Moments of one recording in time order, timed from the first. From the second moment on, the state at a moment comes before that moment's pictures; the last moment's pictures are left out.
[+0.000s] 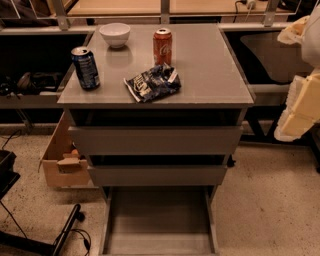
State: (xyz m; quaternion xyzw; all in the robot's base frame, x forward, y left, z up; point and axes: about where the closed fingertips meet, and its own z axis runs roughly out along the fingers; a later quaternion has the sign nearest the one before) arm 0.432 -0.202 1.022 -0.60 0.76 -0.08 0.22
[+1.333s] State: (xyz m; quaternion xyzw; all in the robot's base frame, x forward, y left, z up) arm 0.573 -0.187 1.002 -0.52 0.74 0.02 0.43
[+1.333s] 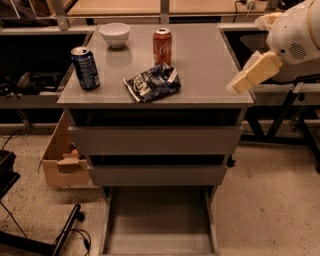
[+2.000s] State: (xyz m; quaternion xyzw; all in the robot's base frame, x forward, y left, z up) arm 0.659 -0.155 1.000 -0.44 0.70 0.09 0.56
